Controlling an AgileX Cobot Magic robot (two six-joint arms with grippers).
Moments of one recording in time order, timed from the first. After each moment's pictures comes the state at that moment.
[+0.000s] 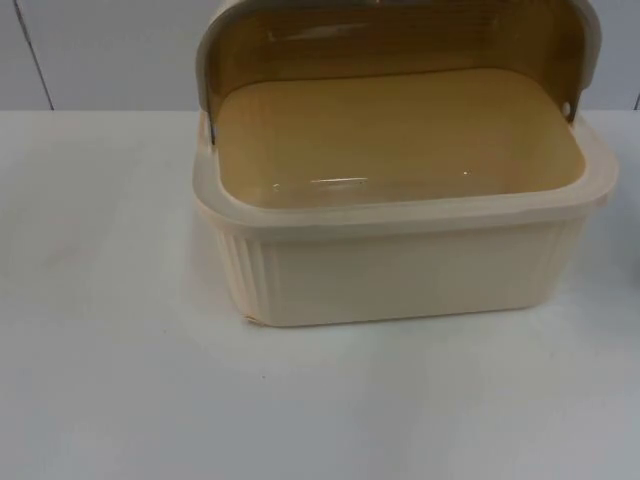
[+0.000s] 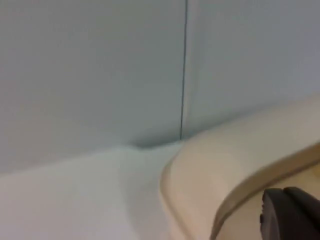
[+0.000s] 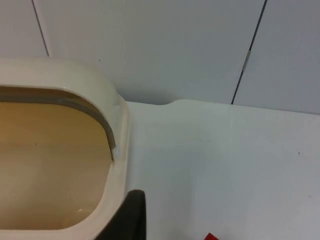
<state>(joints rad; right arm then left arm) 0.12 0.92 -0.97 -0.10 0.61 0.01 -0.32 1.19 -1.04 -0.10 0.37 0.06</state>
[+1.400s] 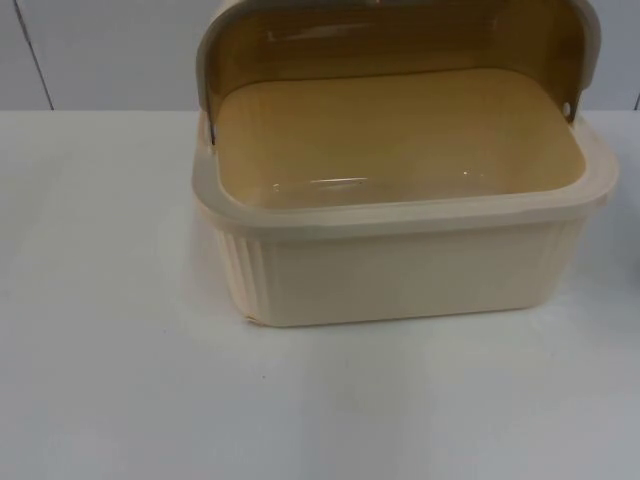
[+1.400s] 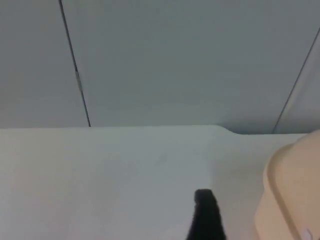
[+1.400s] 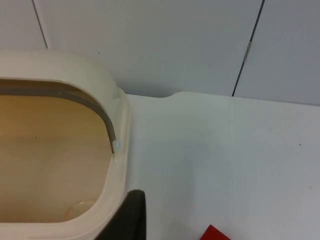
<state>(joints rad) 0.12 0.92 -0.97 -0.10 0.63 0.01 -0.08 1.16 -1.03 -0.06 0.41 -0.03</state>
